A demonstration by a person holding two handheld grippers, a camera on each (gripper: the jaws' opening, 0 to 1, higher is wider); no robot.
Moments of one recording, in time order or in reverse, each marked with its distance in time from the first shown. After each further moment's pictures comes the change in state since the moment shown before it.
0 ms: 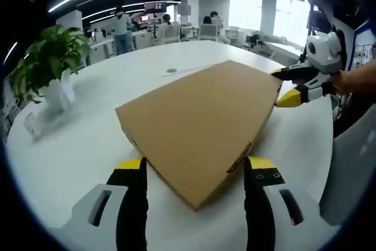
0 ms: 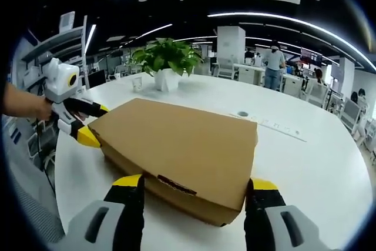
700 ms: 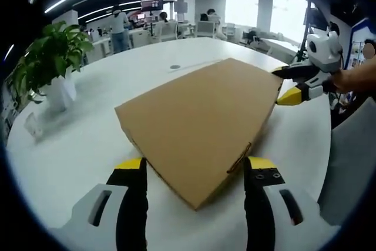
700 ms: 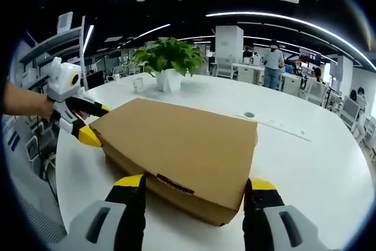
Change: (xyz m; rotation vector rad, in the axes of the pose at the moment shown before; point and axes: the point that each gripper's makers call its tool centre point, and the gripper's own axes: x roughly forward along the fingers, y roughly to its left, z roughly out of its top) left arm -0.012 0.025 -0.009 0.020 0.024 -0.024; right arm 0.009 0.026 0.005 0.014 -0.001 -0.011
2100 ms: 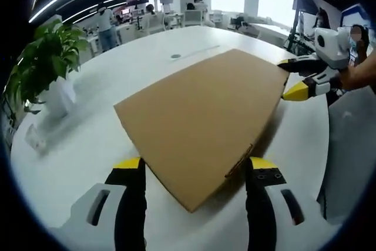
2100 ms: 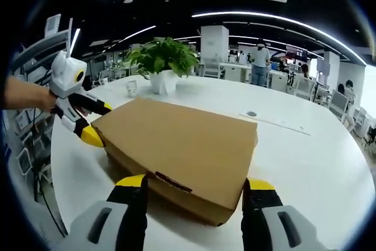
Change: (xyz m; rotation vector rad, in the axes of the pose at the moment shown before) left arm -0.018 0.037 -0.010 0.098 0.090 -0.065; right arm 0.013 0.049 0.007 0.059 -0.007 -0.106
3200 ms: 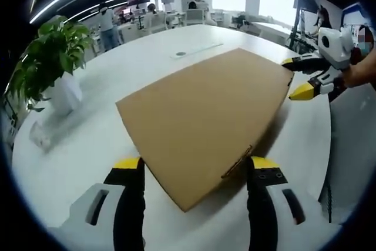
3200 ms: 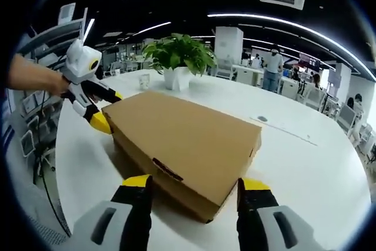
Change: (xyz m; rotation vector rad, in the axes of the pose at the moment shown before) left arm -0.008 0.018 -0.011 0.003 0.004 0.020; right arm -0.003 0.015 -0.003 -0.108 0.012 0.062
